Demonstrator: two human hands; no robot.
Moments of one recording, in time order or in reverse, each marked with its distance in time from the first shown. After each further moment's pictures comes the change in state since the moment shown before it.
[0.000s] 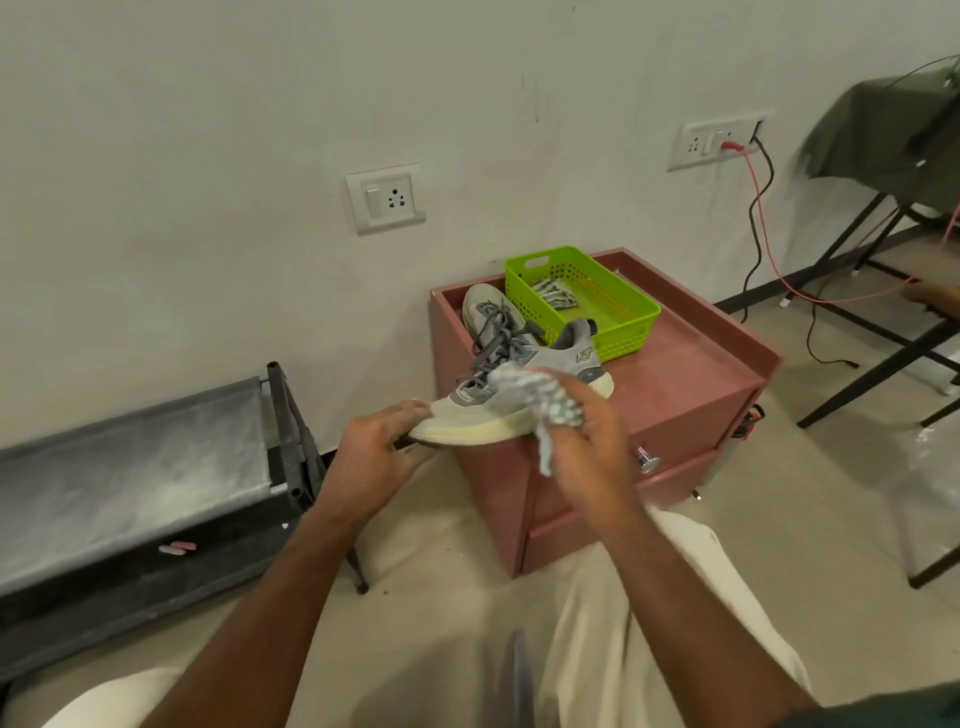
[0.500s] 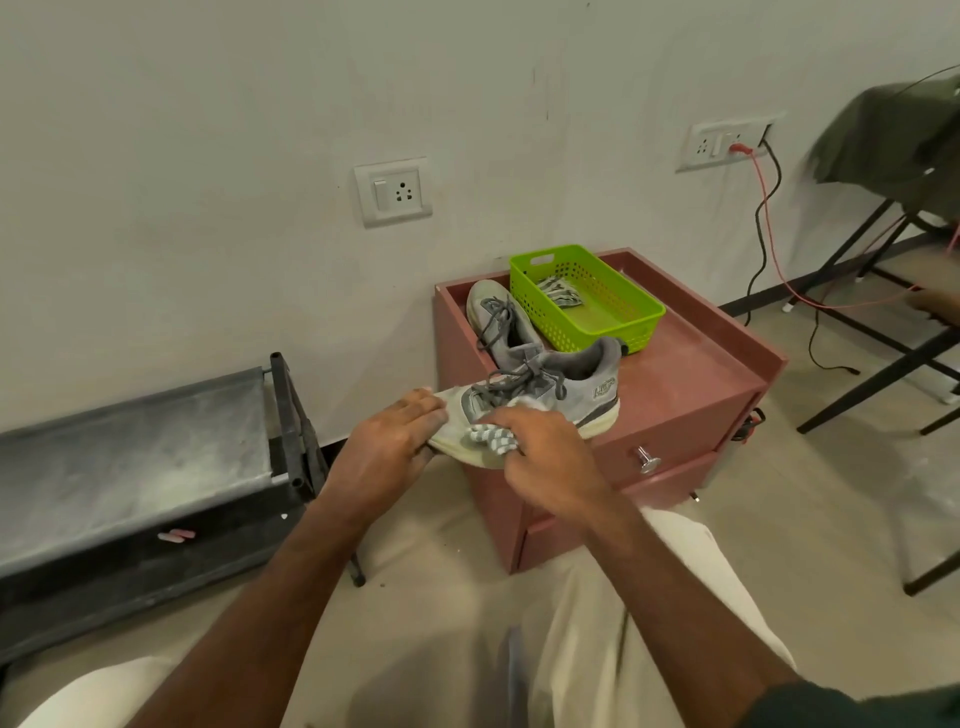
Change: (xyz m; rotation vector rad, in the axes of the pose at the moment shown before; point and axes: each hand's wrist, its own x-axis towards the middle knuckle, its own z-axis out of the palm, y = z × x) left_hand -0.002 0.002 0.000 0.345 -0.052 0.294; right_hand 0.000 0.004 0.017 -0.802 -0.471 -0.125
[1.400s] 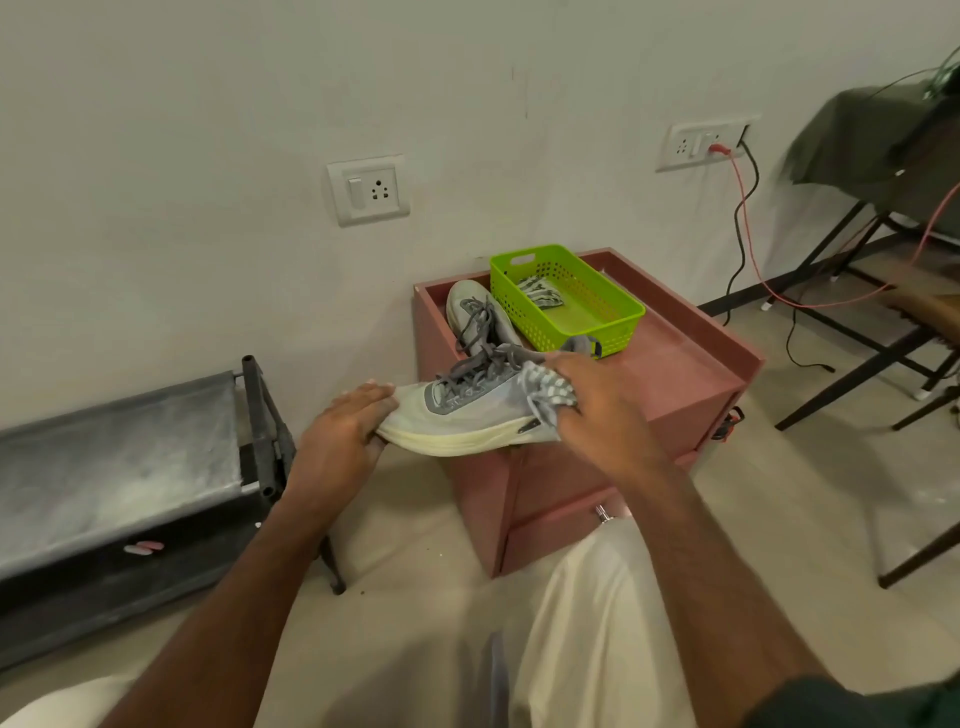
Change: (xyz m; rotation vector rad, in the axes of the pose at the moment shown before) left_hand -0.007 -0.033 0.021 0.029 -0.057 -0.341; right_hand 0.009 0.047 -0.054 0.034 0.189 0.097
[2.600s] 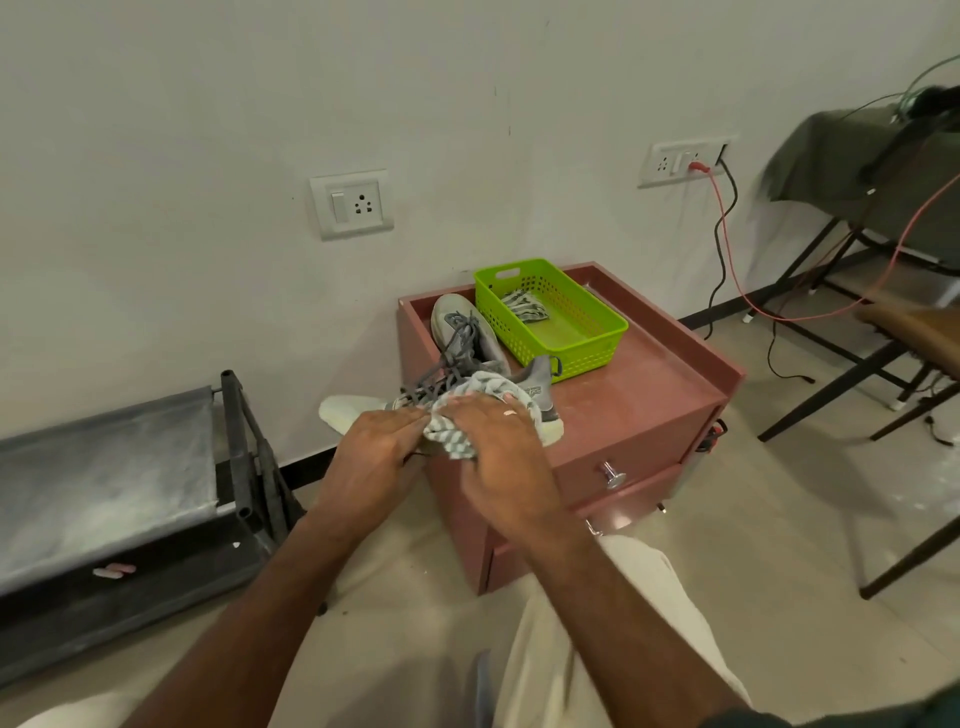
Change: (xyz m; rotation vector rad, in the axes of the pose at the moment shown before) left_hand 0.020 0.052 0.007 -0.104 0.022 0.281; right_hand -0.010 -0.032 0.059 -0.017 0.025 -0.292
